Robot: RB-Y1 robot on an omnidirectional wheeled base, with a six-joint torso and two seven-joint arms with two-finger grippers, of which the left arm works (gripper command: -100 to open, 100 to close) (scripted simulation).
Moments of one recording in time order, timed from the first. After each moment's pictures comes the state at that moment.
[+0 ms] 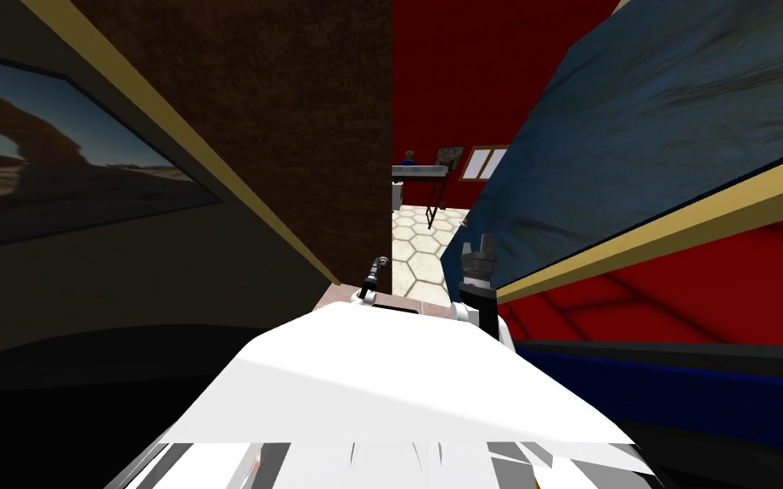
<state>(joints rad) -0.19 -0.01 -0.08 -0.58 0.09 -0.82 -0.07</state>
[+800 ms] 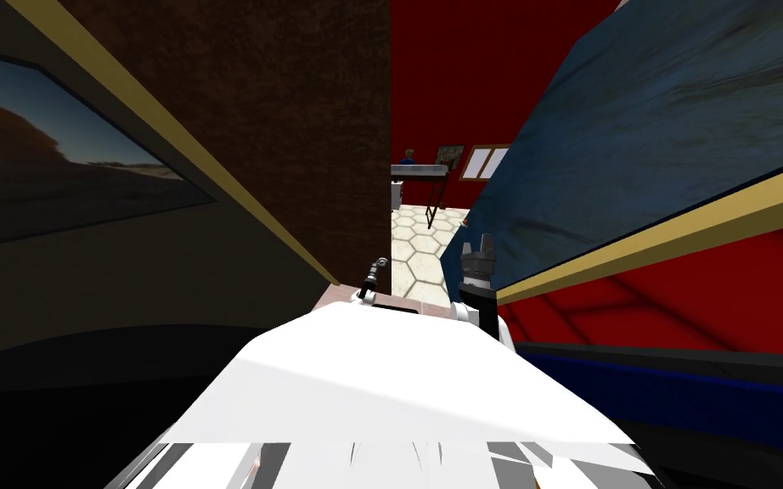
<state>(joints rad) -0.20 0.00 -0.07 -0.57 0.10 -0.82 -0.07</state>
